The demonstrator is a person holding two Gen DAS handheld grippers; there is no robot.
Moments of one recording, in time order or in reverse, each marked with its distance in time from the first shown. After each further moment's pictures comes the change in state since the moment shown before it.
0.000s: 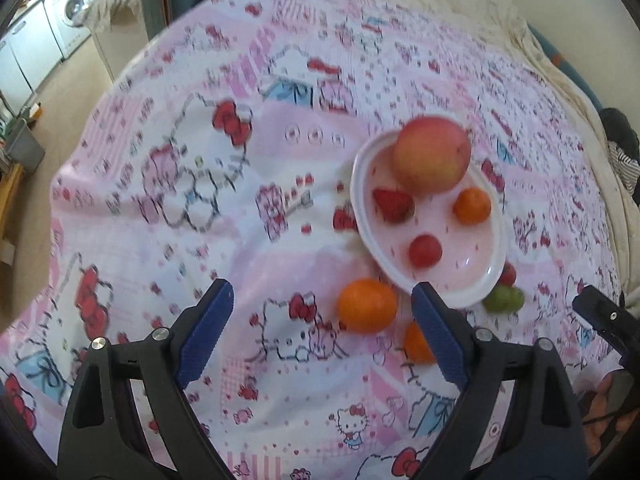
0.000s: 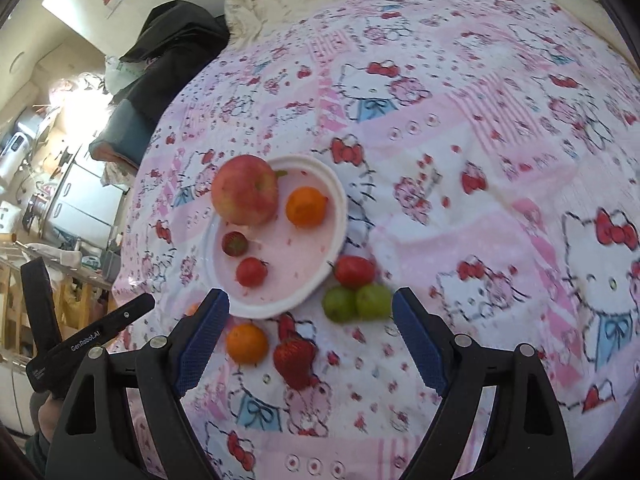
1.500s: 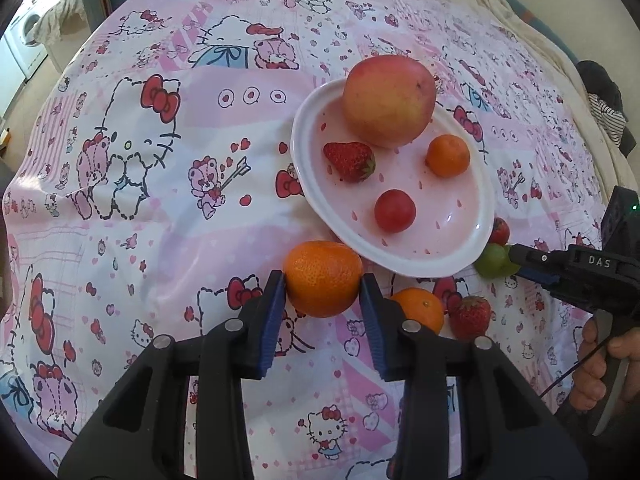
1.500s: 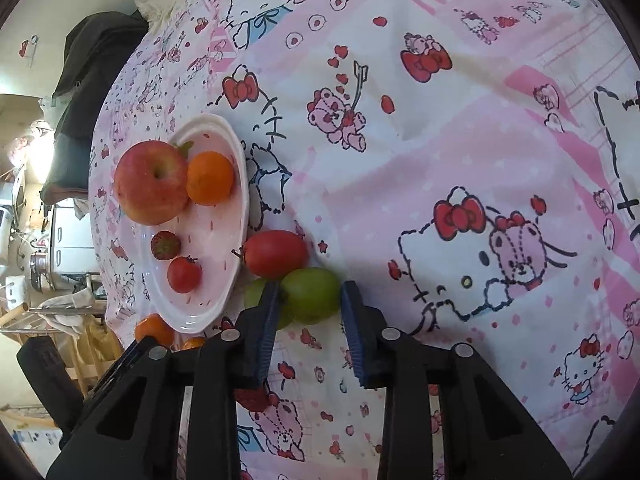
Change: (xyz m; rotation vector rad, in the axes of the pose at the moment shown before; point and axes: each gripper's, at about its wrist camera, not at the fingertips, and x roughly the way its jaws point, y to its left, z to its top) left arm 0.027 -0.028 -0.014 0.120 0.060 -0.064; right arm 0.078 -0.069 0.000 0.294 0.215 0.049
